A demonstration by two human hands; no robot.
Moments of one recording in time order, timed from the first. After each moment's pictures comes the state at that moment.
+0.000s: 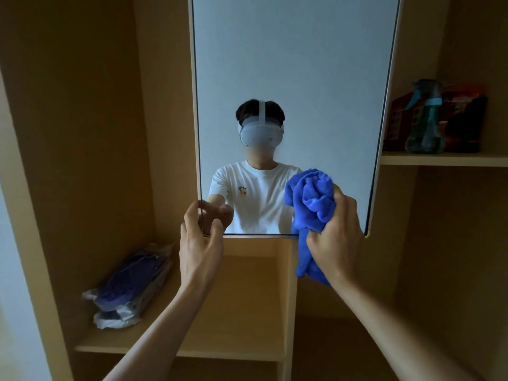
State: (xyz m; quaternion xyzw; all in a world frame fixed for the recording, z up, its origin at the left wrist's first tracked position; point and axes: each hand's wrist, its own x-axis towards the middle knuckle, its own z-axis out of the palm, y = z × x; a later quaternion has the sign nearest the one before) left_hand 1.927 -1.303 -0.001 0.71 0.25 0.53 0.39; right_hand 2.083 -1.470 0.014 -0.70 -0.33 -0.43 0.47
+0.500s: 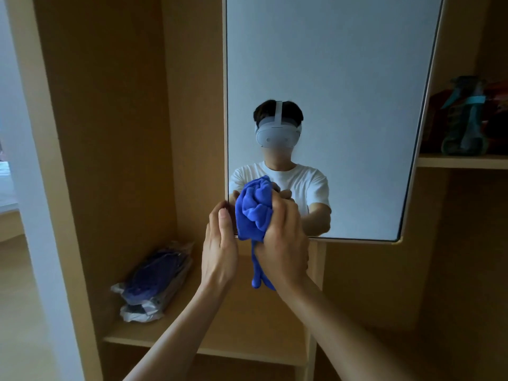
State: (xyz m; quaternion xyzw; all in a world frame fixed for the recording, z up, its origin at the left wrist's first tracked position) left_hand 1.915 -1.296 0.001 0.69 0.20 0.52 0.46; right_hand 2.006 -1.363 0.000 -0.70 -0.40 -0.42 0.41
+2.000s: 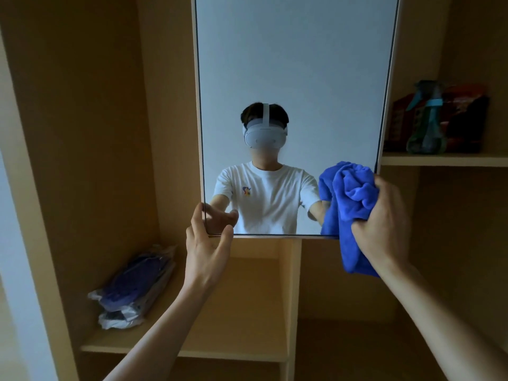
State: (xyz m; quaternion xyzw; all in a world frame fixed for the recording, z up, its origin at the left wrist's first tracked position) left_hand 1.924 -1.304 -0.006 0.74 0.22 0.49 0.40; right_hand 2.106 -1.529 0.051 -0.69 -0.34 -0.44 0.46
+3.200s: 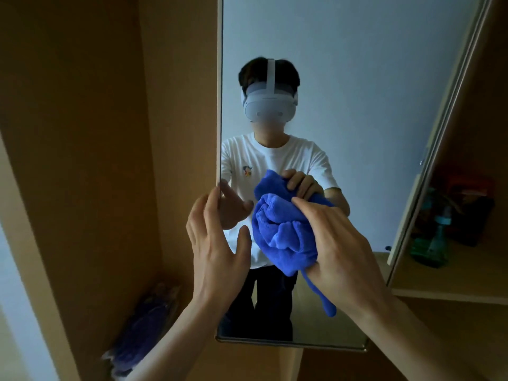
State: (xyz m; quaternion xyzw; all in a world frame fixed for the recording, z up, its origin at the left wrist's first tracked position) left_hand 1.925 -1.290 0.264 0.76 0.19 0.56 0.27; right_hand 2.019 -1.456 0.309 -0.70 -0.53 -0.37 0.29
